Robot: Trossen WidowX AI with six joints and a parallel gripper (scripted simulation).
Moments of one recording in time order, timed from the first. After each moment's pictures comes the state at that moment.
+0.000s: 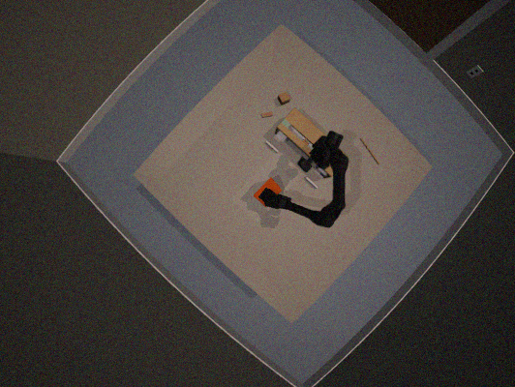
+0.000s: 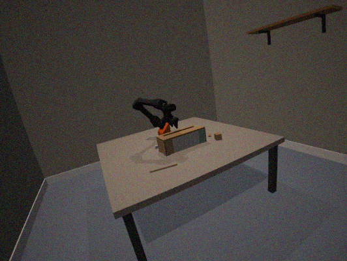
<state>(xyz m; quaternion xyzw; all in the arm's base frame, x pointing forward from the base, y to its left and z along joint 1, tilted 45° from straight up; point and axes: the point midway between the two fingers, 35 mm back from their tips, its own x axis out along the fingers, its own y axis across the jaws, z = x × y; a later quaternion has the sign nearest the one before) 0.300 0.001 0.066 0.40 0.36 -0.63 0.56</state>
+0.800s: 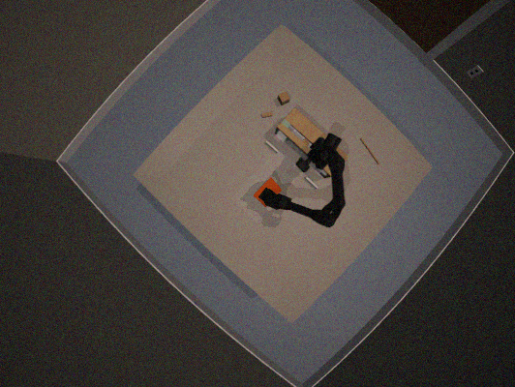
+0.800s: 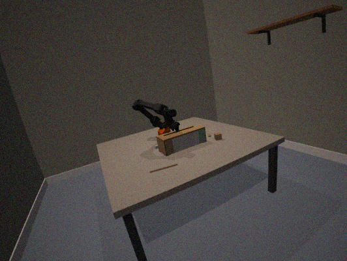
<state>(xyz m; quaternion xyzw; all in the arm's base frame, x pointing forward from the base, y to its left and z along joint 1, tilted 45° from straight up) 0.298 -0.024 0.036 0.41 0.36 -0.63 0.56</state>
